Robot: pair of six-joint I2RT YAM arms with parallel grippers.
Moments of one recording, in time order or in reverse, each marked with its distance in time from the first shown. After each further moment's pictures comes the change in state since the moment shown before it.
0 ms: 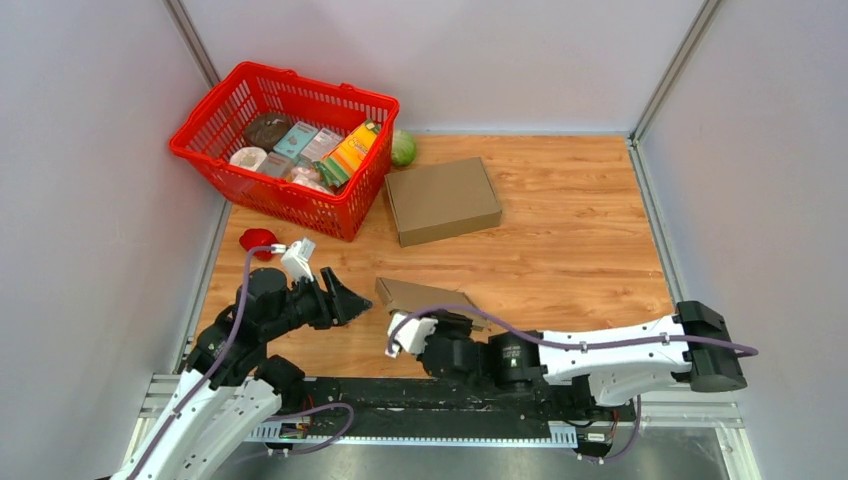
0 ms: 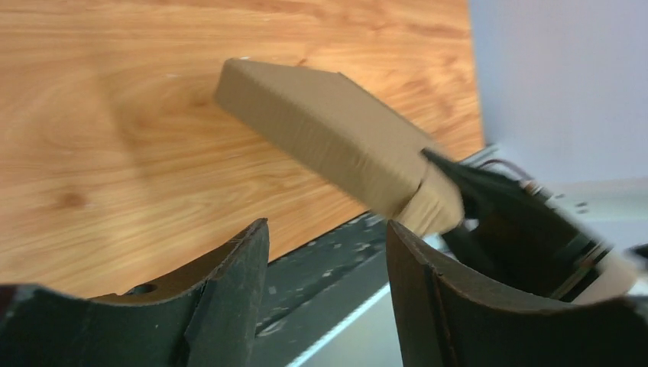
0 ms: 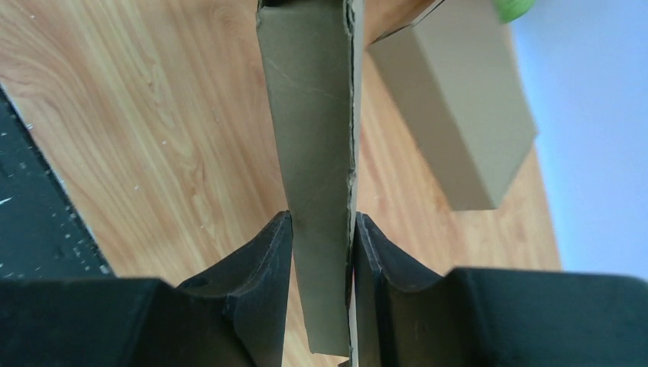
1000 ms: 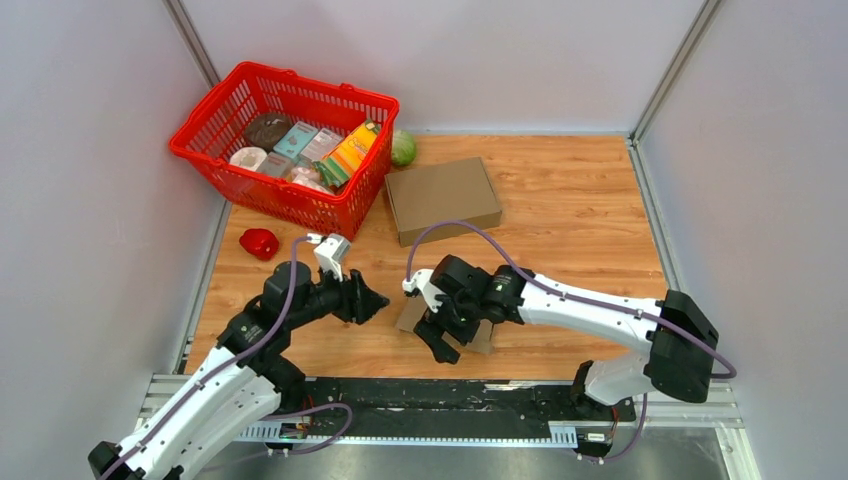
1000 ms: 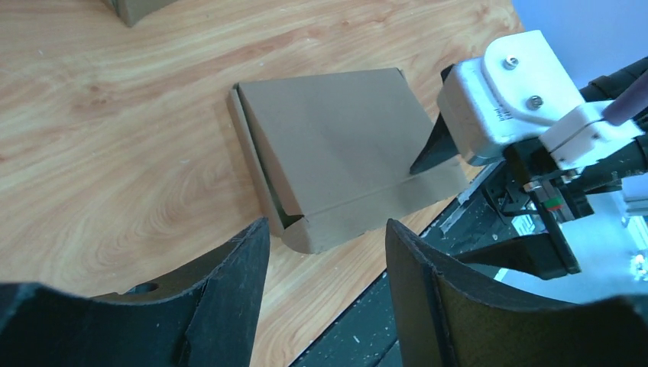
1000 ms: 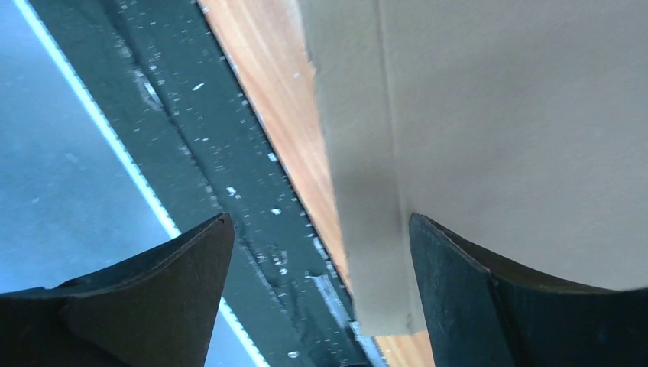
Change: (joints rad) left arm -0.077 0.143 -0.113 0.283 -0.004 0.406; right arm -0.515 0.151 0.177 -0.422 -1.033 0.278
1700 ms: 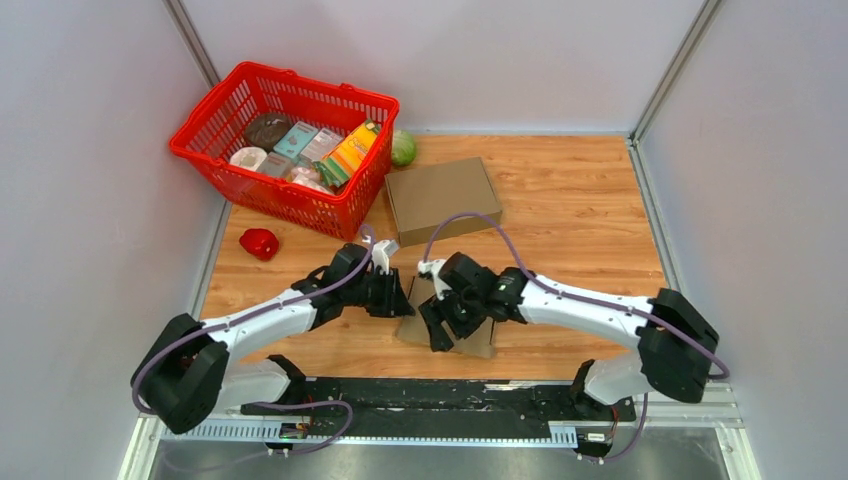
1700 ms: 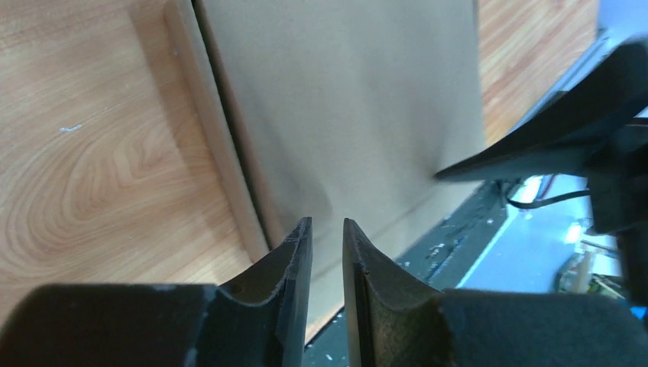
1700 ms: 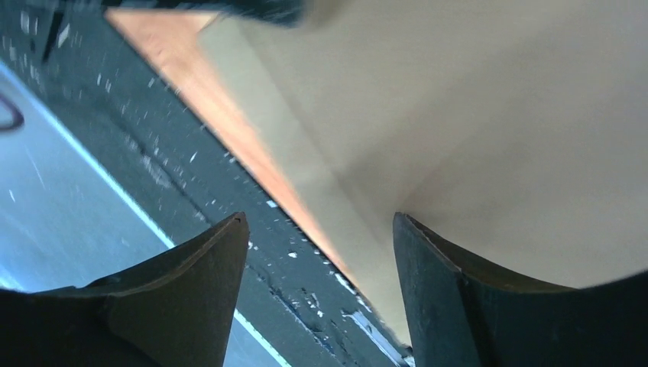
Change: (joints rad) left arm -0.044 0.603 -0.054 0.369 0.157 -0.206; right arm -0.052 0.022 -0.123 0.196 -0.033 0.270
